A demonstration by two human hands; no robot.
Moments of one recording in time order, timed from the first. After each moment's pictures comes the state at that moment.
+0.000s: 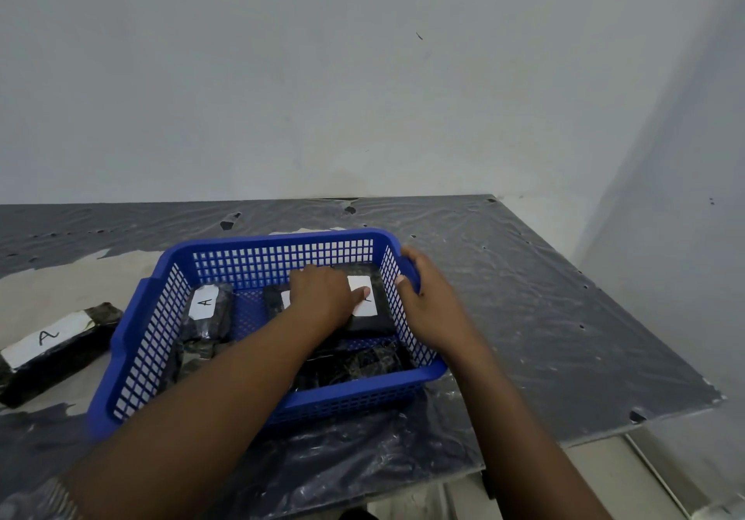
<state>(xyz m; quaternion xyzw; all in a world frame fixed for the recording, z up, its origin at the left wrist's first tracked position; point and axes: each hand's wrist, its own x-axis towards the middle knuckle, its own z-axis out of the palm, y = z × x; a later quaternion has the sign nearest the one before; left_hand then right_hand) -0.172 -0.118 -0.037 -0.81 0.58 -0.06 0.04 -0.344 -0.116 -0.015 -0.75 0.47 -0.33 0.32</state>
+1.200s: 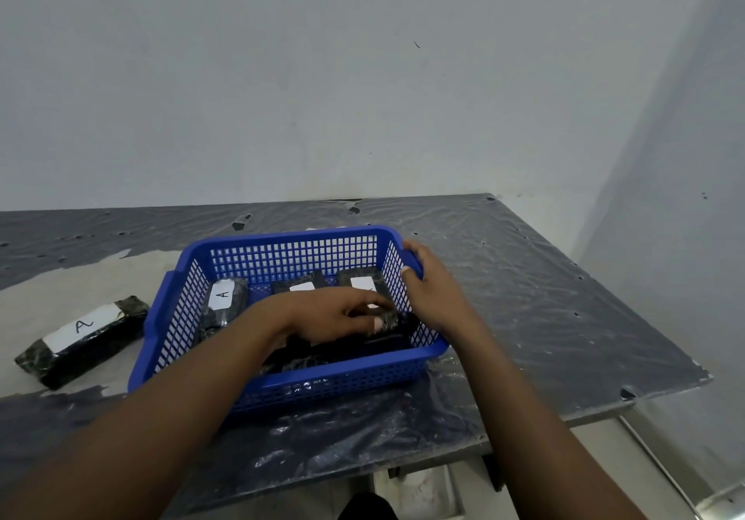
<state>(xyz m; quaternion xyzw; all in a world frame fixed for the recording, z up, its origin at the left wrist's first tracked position) -0.163 -0.049 0.003 -0.56 0.76 0.32 -0.06 -0.344 -0.111 -0.006 -0.75 0.47 -0.32 0.34</state>
